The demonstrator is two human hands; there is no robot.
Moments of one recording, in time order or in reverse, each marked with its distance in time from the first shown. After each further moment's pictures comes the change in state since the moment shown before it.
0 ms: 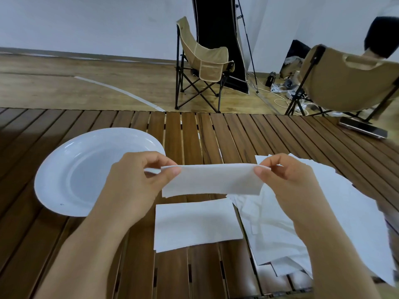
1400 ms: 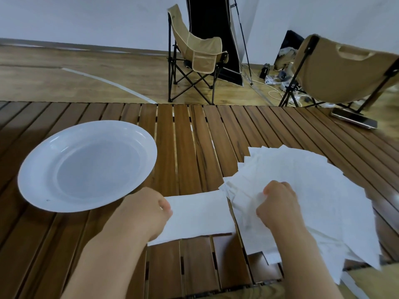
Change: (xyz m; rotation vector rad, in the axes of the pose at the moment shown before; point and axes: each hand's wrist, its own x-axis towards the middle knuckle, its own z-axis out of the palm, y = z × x) left_hand -0.016 -0.016 0.034 0.469 -0.398 -0.279; right_hand 0.001 0.065 0.022 -0.752 0.022 0.307
